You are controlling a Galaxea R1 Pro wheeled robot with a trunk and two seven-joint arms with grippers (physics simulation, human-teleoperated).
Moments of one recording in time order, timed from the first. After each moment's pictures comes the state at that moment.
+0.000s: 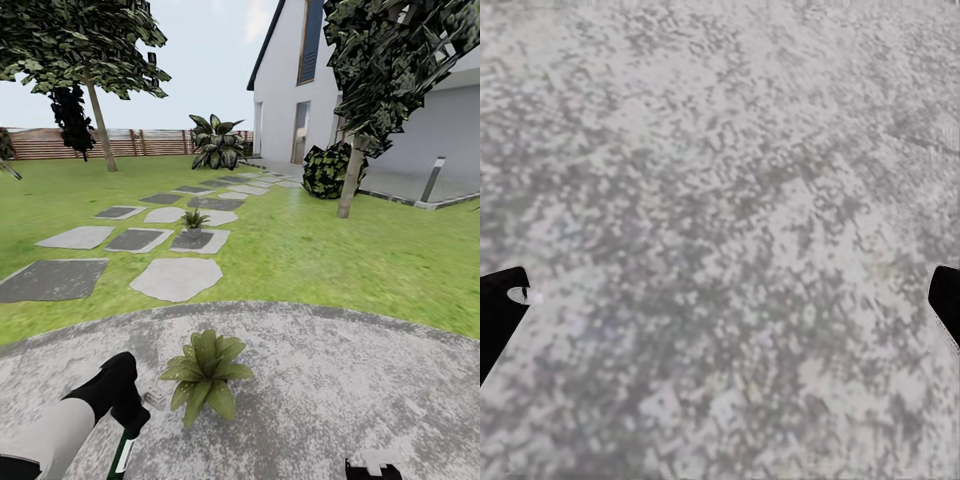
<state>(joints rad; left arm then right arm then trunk) -0.73 0.16 -0.21 -0.50 -0.83 0.92 -1.11 -0.43 -0.10 -0.44 -0.04 0.50 -0.42 -0.19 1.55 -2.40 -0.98</state>
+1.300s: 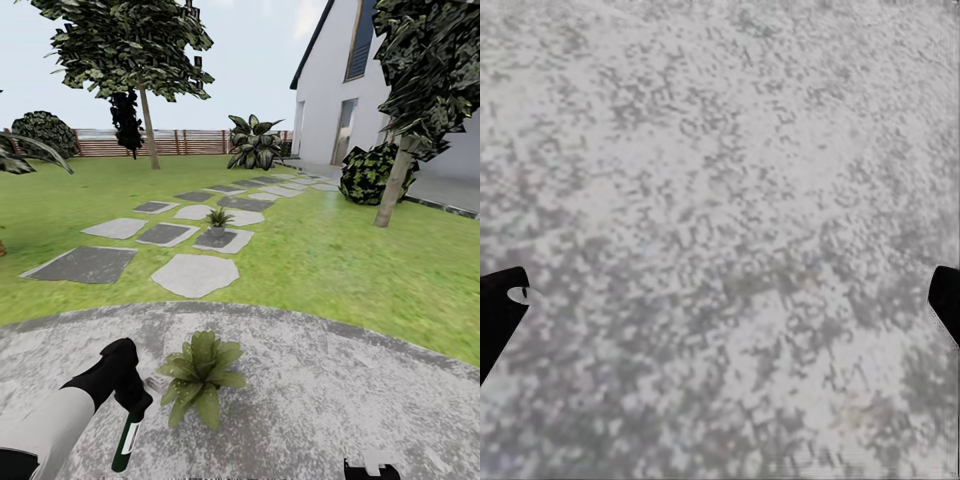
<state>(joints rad) -0.77 0.17 -0.22 -0.57 -0.89 0.93 -1.23 -0.43 -0.10 -0.44 -0.03 0.50 -0.42 -0.19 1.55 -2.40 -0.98</state>
